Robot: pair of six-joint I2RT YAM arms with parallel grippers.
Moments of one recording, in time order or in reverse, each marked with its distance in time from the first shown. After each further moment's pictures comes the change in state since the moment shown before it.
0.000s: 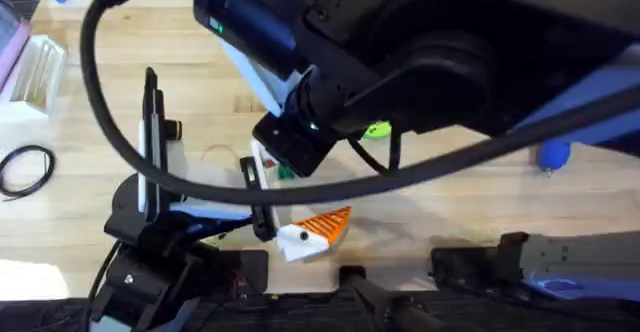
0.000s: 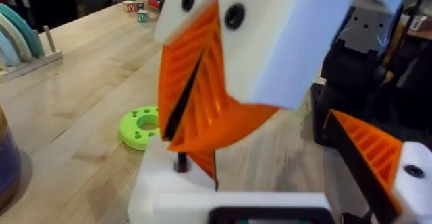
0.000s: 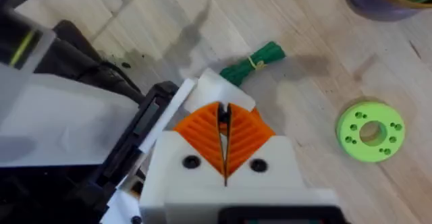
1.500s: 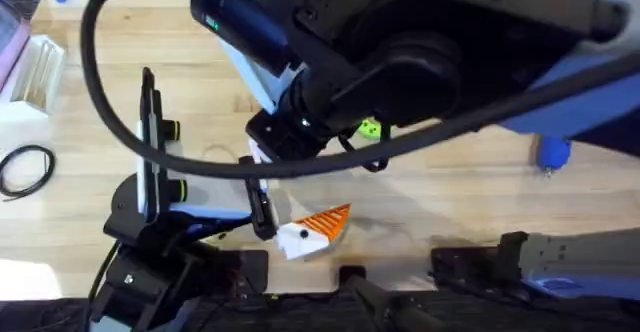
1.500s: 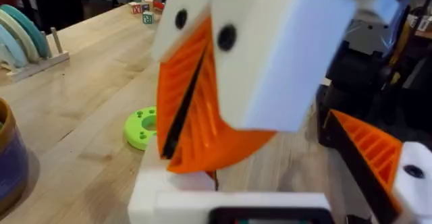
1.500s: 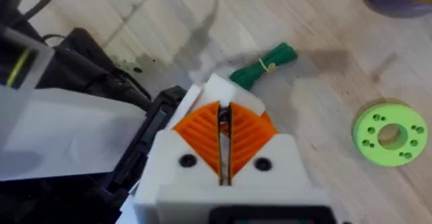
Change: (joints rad) left arm 0.001 0.000 0.000 0.003 -0.015 0.005; right arm -0.008 0.020 0.000 0.031 -0.047 0.036
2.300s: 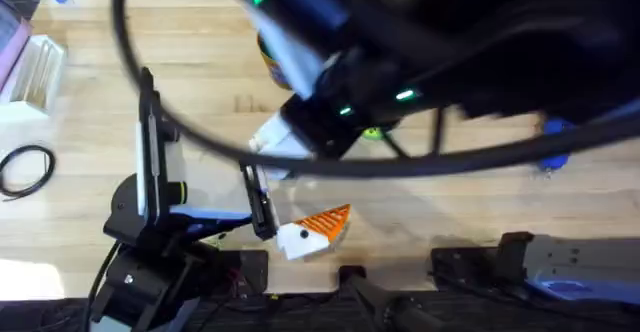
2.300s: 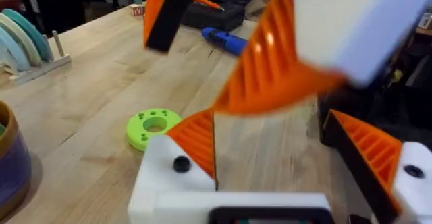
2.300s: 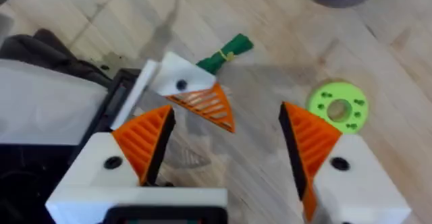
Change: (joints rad) left arm 0.002 0.000 0.000 0.001 -0.001 0.015; right arm -0.029 -0.096 -0.007 -0.078 0.106 0.009
